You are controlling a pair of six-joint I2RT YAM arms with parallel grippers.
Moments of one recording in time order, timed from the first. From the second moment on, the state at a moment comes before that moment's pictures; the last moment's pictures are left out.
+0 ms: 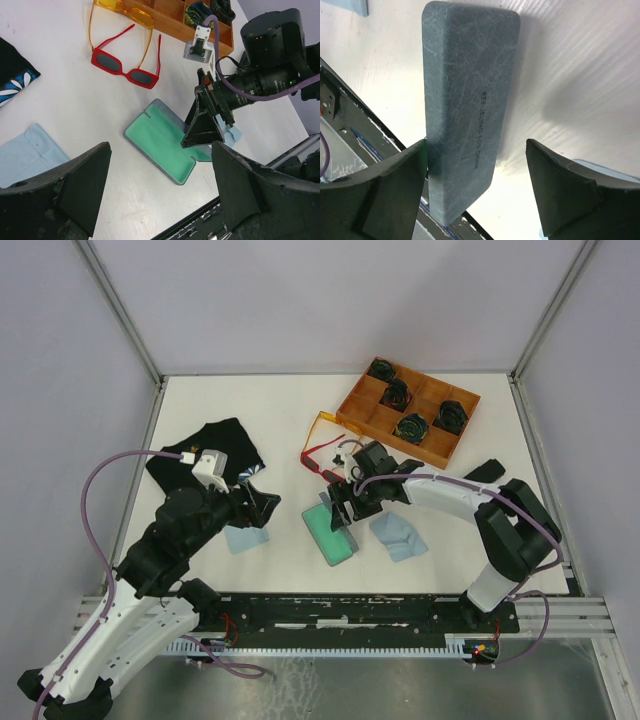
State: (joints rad) left arm -0.61 0.52 0.74 -0.50 -0.05 -0.47; right arm 0.69 1.67 1.02 -0.39 -0.43 0.30
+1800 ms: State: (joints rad) left arm -0.61 0.54 0.73 -0.50 -0.04 -0.46; right arm 0.93 1.53 1.12 -0.62 0.10 -0.09
